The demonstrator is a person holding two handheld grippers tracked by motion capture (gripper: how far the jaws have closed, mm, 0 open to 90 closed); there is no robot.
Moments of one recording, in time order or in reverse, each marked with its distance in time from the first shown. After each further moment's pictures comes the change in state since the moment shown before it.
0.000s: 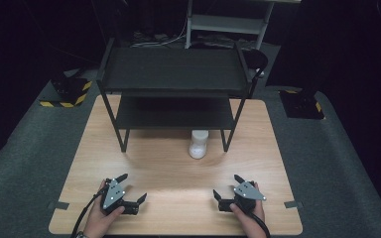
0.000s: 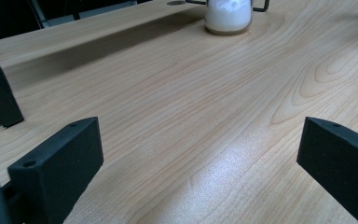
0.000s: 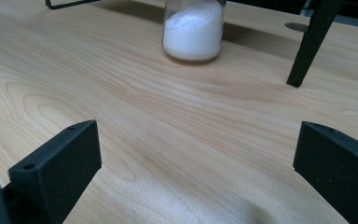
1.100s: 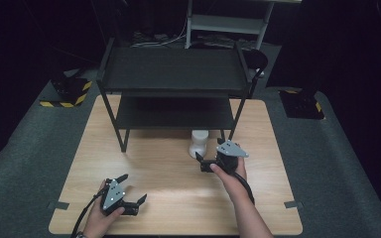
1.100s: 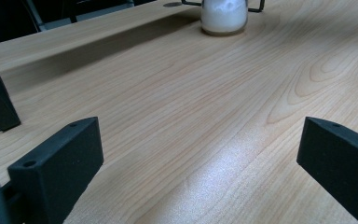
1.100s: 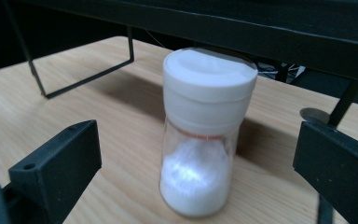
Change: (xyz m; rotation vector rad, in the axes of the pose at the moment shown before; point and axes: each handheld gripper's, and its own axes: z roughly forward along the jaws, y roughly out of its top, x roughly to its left) left arm 0.000 -0.001 -0.001 -0.007 -0.010 0.011; right arm -0.013 0.099 0.079 -0.076 0.036 0.029
